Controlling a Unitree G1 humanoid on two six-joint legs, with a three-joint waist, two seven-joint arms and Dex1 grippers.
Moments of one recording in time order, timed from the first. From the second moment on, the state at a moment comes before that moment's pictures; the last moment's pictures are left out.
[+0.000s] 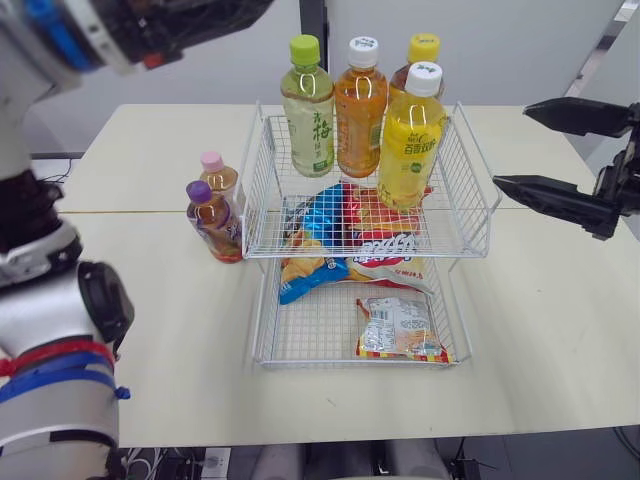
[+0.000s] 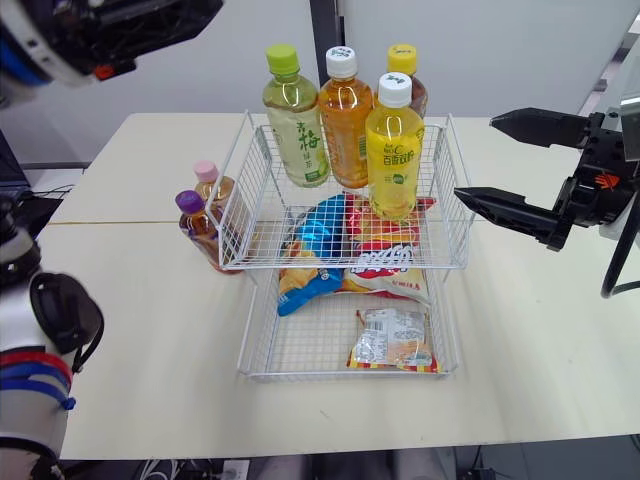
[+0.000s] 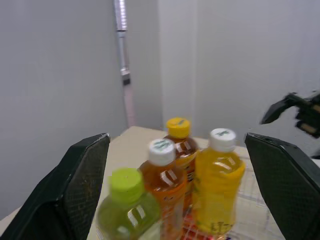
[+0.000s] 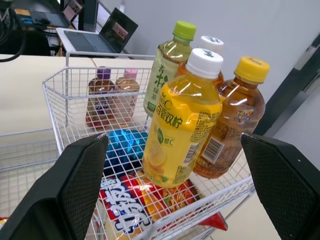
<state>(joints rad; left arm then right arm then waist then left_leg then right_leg) -1.21 0.82 0.33 0.04 -0.64 1.04 -0.95 -0.56 -1.09 -0.46 -0.49 0.96 0.79 0.85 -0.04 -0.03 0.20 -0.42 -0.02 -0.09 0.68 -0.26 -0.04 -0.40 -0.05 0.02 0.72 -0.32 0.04</state>
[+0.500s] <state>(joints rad) -0.47 1.00 0.72 -0.08 -0.60 0.89 -0.88 -0.68 -1.02 -0.28 -0.52 1.11 0.81 0.87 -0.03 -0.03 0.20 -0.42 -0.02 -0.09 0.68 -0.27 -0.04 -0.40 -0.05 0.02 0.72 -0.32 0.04</state>
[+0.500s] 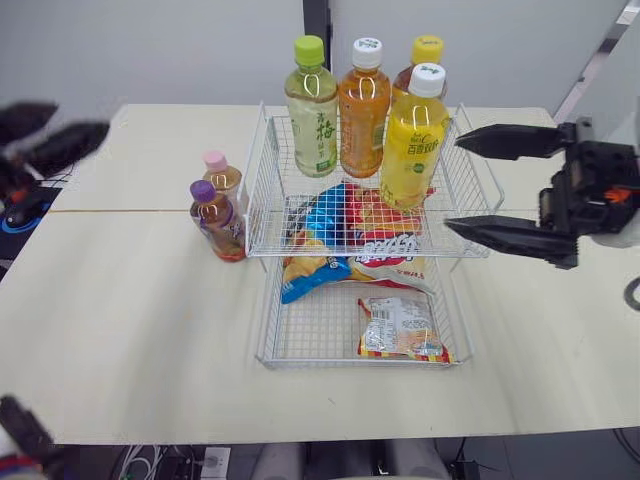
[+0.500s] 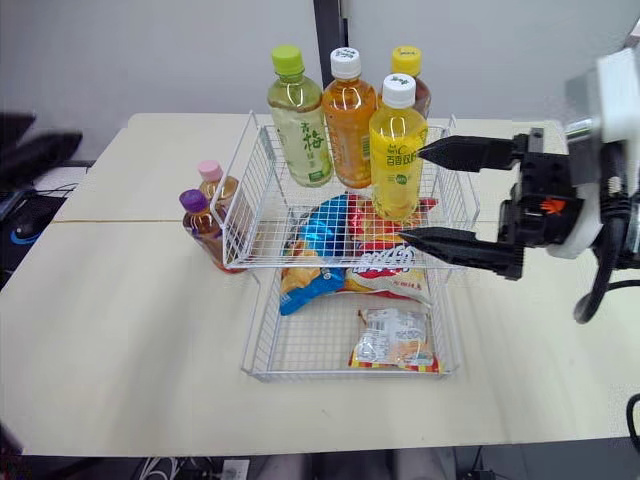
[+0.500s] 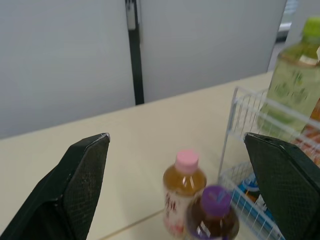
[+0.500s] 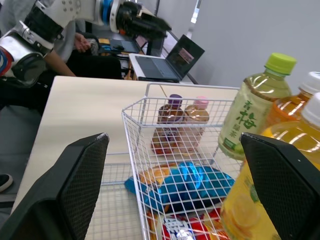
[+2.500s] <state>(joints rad) -0.44 0.66 0.34 -0.21 -0.52 0.74 -0.49 -0.65 -1.03 -0.28 -0.47 1.08 0.85 0.97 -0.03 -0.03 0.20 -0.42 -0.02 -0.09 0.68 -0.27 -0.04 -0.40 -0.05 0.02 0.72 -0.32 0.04</state>
